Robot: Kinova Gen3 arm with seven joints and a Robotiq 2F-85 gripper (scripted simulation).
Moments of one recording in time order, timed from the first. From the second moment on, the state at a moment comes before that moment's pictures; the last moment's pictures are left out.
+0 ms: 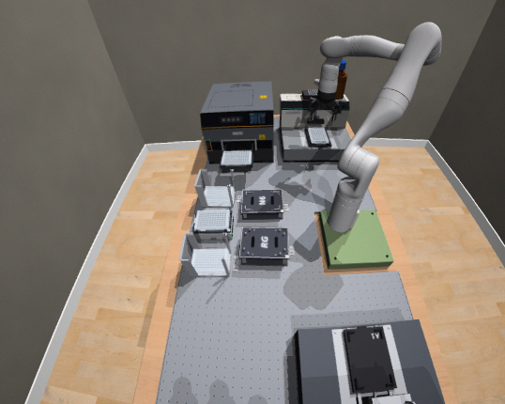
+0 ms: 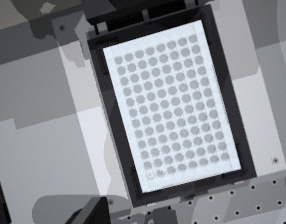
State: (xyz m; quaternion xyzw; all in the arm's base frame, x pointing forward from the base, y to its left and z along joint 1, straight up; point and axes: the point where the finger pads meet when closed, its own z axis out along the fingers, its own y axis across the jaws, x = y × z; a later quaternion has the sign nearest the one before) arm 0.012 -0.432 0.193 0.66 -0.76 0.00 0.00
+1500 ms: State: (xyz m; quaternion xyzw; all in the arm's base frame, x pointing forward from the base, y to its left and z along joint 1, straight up) arm 0.027 -0.308 0.193 0.50 -0.87 0.00 0.00
